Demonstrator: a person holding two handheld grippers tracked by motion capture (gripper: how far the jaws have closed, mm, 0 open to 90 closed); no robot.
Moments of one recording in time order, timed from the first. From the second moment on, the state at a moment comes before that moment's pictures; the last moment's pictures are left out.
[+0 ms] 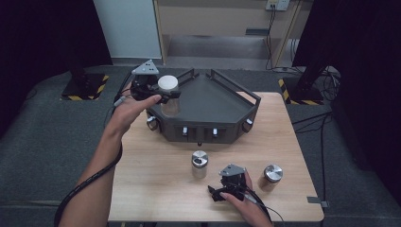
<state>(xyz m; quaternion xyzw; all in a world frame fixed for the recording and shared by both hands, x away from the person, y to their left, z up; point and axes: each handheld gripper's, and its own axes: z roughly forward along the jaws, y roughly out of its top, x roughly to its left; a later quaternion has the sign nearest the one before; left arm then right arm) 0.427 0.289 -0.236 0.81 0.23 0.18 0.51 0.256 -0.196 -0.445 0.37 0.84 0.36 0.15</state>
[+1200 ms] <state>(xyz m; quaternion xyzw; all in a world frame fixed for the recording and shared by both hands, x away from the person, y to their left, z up) 0.455 0.283 -0.265 0.81 0.26 0.18 0.50 0.255 -0.195 -0.445 0.37 0.84 0.36 0.15</state>
